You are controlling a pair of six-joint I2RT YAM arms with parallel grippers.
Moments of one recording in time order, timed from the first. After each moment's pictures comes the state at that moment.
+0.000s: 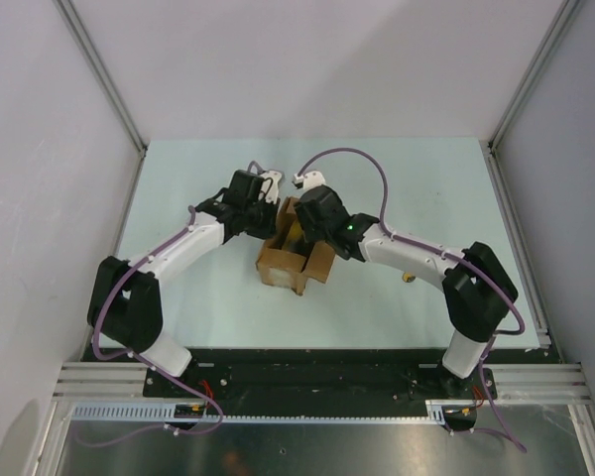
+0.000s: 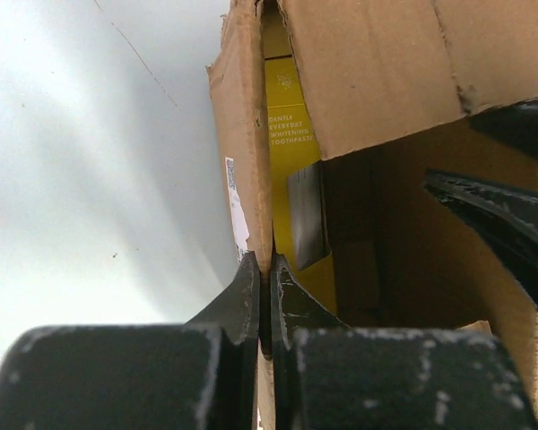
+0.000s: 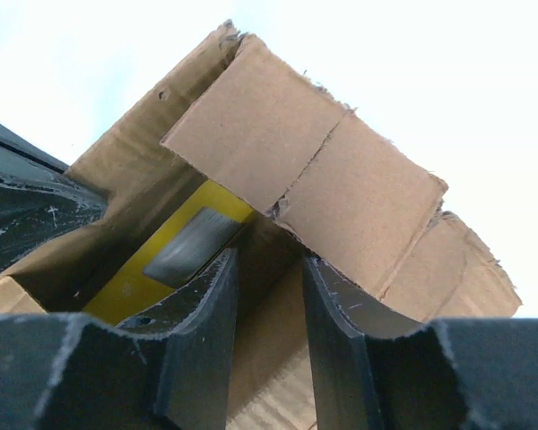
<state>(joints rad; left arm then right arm) -0.47 1.56 1.17 -0.45 0.12 -0.13 0.83 1.74 1.31 -0.20 0.29 0.23</state>
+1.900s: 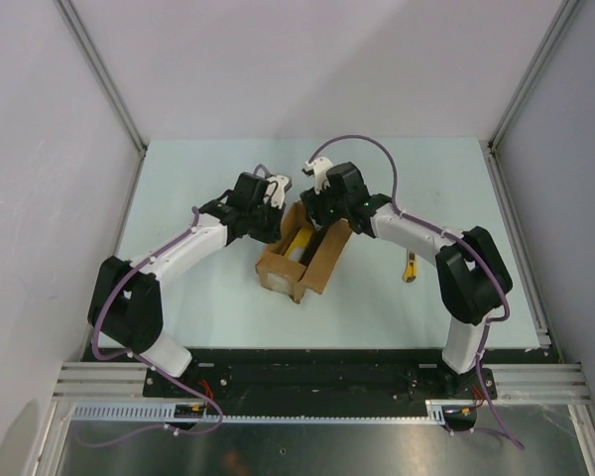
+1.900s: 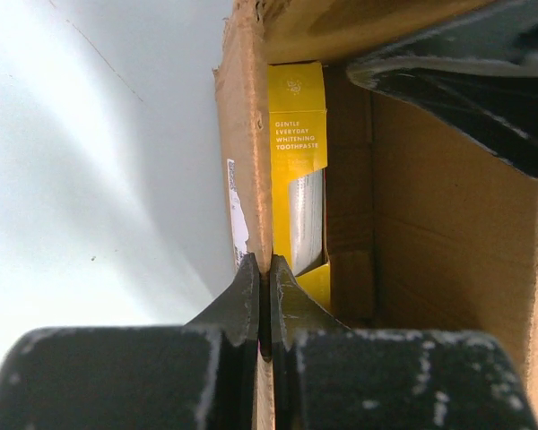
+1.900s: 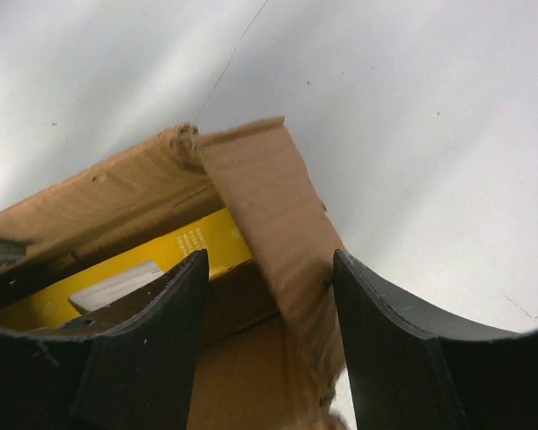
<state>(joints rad) -0.50 1.56 1.17 -0.47 0.14 -0.10 0.63 1.81 1.34 -0.13 -0.08 -0.01</state>
